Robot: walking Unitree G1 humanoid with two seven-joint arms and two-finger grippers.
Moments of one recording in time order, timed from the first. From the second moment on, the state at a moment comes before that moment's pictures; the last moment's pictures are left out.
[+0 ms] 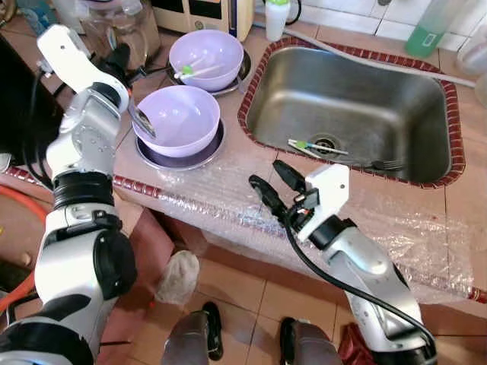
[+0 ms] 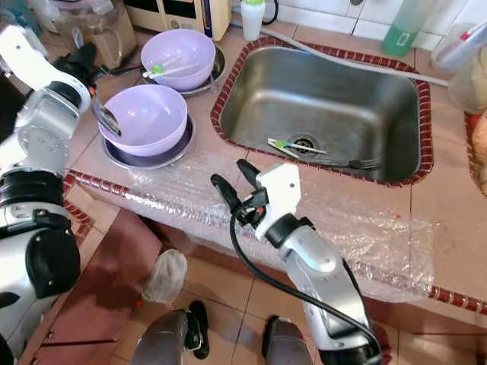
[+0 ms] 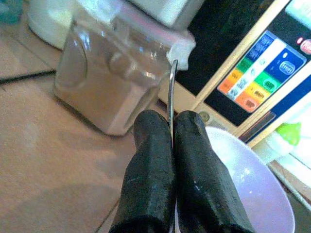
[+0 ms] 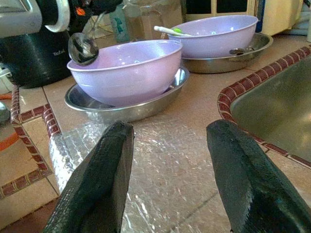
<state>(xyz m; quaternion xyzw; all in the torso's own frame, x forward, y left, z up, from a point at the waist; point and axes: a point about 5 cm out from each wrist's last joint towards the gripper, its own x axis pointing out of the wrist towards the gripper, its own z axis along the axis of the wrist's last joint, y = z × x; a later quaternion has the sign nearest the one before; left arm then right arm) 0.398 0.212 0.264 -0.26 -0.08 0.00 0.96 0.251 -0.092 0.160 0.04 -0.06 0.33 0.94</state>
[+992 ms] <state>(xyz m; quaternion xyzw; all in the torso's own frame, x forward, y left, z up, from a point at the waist) 0.346 0.095 0.309 -0.16 -0.23 -0.33 0.90 0.293 -0.103 0.186 0.05 -0.14 0.28 0.95</state>
